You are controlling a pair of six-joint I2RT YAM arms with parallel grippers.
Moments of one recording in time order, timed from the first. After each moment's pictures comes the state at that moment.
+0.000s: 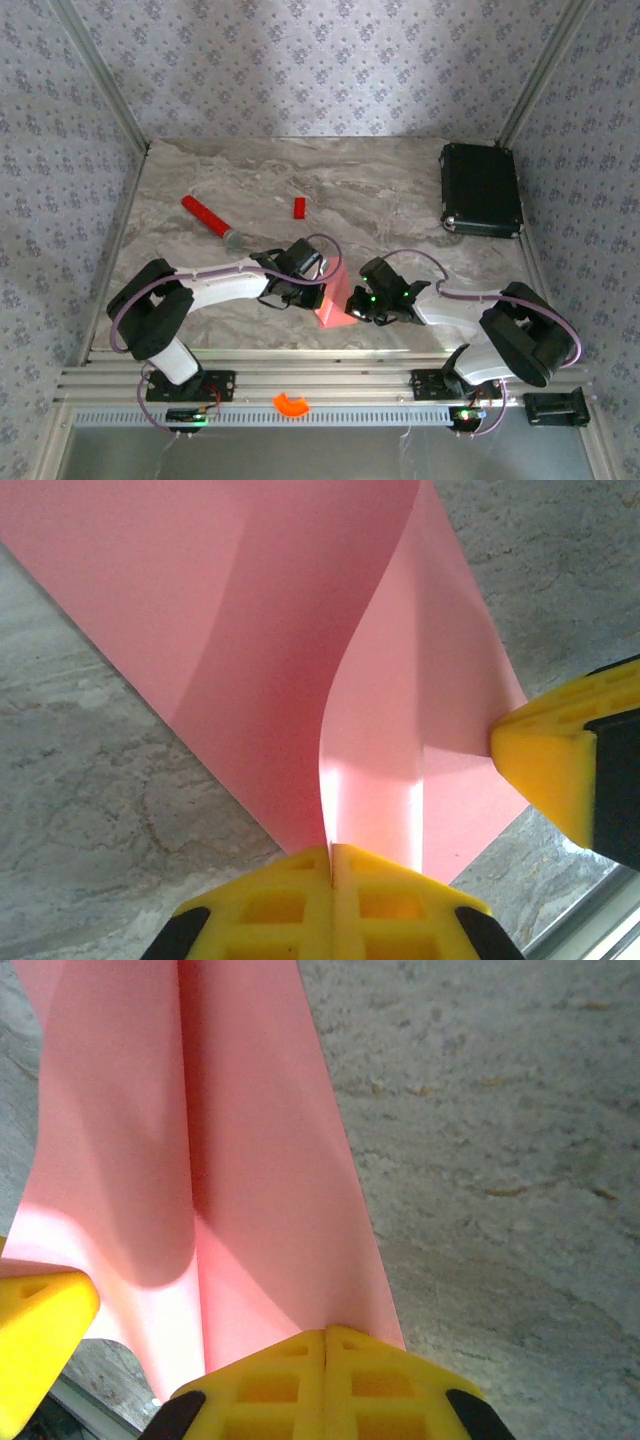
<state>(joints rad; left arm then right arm) -0.90 1.61 0.89 -0.40 0.23 -0.54 0.78 1.39 0.48 -0.07 -0.27 1.06</state>
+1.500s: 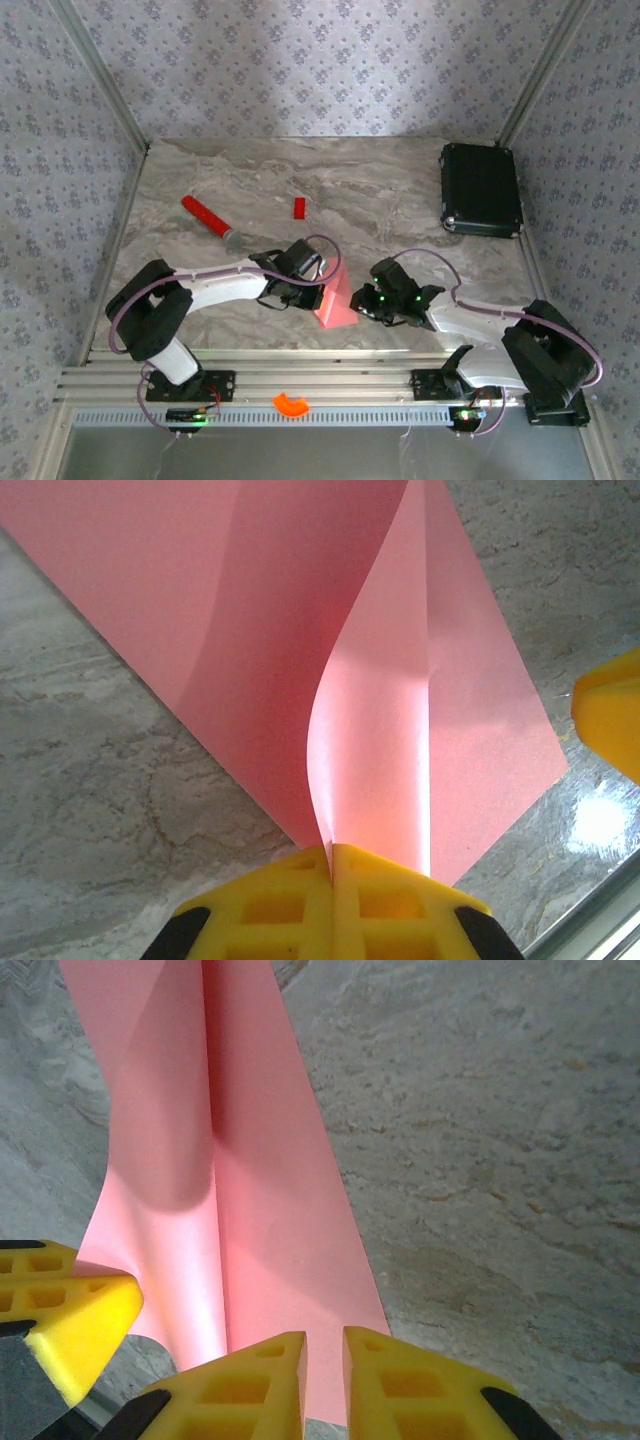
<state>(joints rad) -0.90 1.60 0.87 -0.40 0.24 -0.54 0.75 1.24 0.42 -0.08 -0.22 1.08</state>
